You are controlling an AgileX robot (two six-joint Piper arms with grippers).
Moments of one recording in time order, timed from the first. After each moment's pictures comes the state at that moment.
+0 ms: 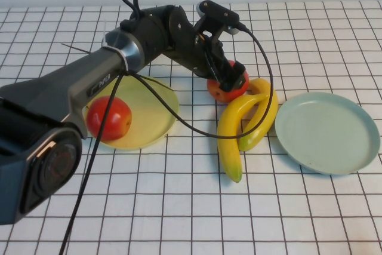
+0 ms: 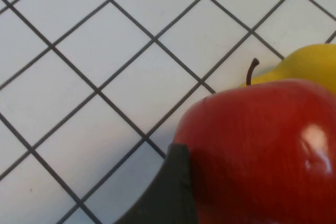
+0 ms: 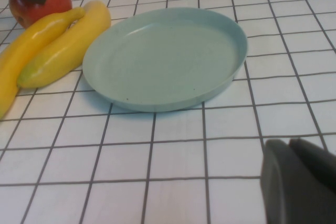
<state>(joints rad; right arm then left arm) 0.08 -0.01 0.03 0.12 0.39 0.05 -0.54 2.31 -2.03 -0.37 0.70 0.54</state>
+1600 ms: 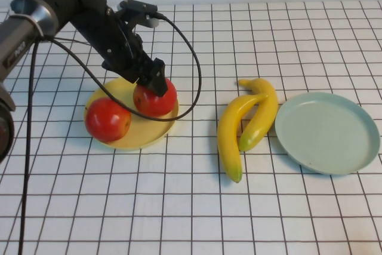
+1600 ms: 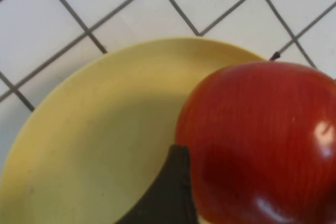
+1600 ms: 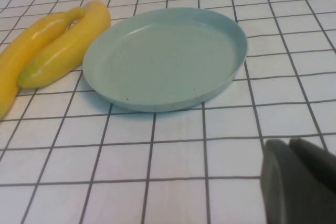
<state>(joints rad) 0.08 -0.01 0.03 0.12 0.39 0.05 -0.29 2.22 -2.05 -0.34 1.21 0.55</state>
